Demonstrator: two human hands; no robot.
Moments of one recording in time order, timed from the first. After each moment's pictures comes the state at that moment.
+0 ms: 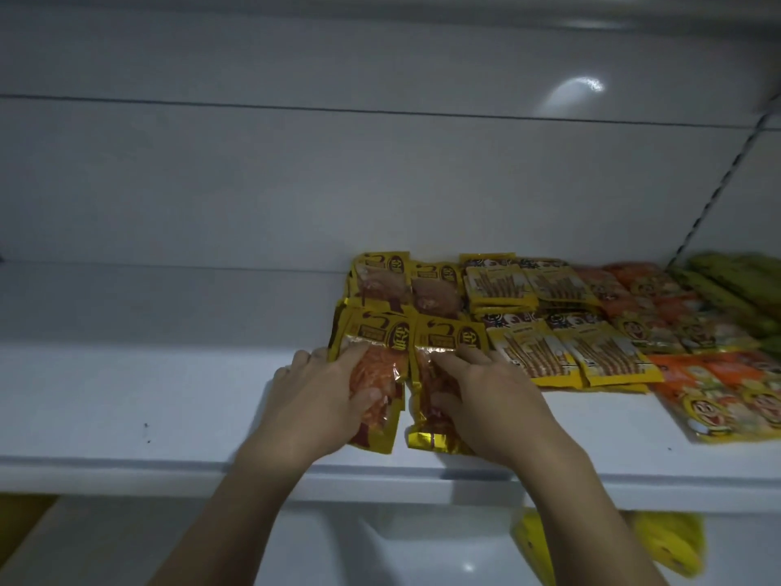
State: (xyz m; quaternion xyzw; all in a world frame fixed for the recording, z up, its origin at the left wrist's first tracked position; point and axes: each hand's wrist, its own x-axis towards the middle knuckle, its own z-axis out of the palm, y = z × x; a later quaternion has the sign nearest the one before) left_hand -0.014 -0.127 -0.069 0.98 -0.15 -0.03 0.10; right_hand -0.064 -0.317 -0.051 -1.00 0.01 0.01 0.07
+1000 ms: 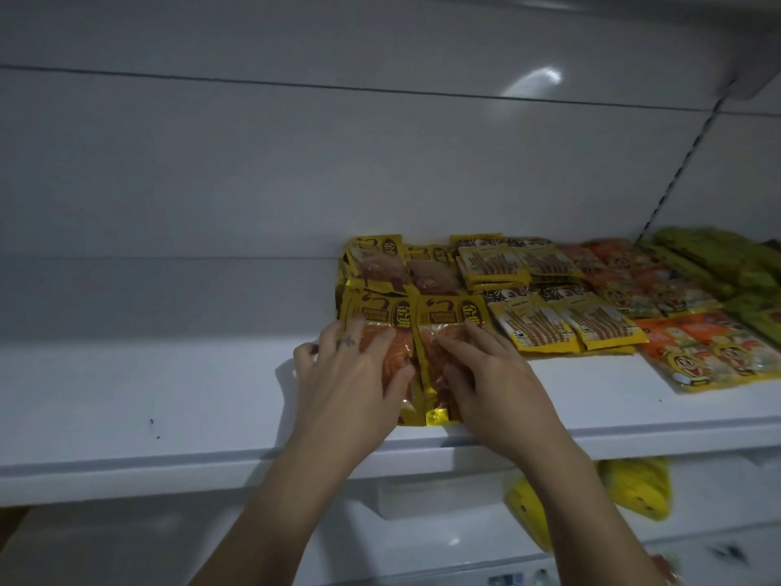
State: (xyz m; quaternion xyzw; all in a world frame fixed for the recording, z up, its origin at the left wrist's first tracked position) left_hand -0.027 -0.129 -0.083 0.97 -0.22 0.10 0.11; right_hand -0.082 -0.296 -0.079 -0.98 0.07 -0.11 0.16
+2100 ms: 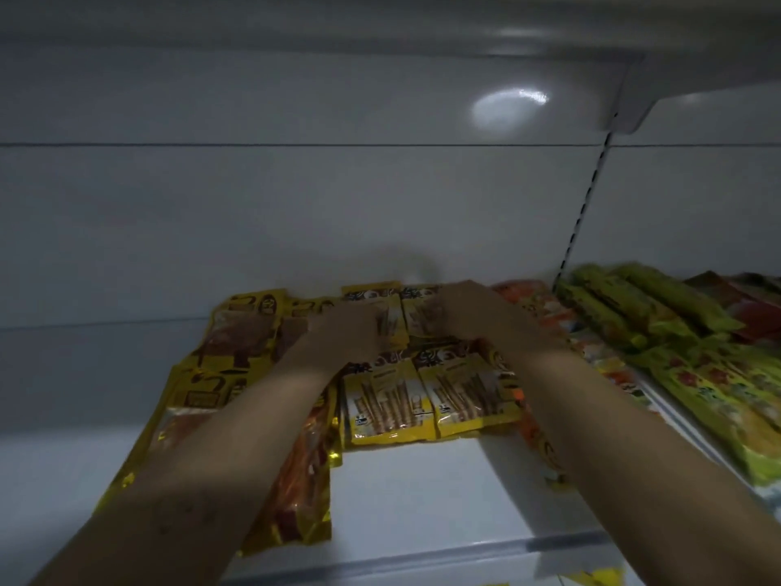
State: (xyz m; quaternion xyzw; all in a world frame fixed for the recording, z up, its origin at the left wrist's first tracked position) left_hand 0.114 -0.358 -0.043 0.96 -0.26 -0.03 0.03; right_hand 0.068 -0.539 -0.018 -1.00 0.01 0.09 -0.01
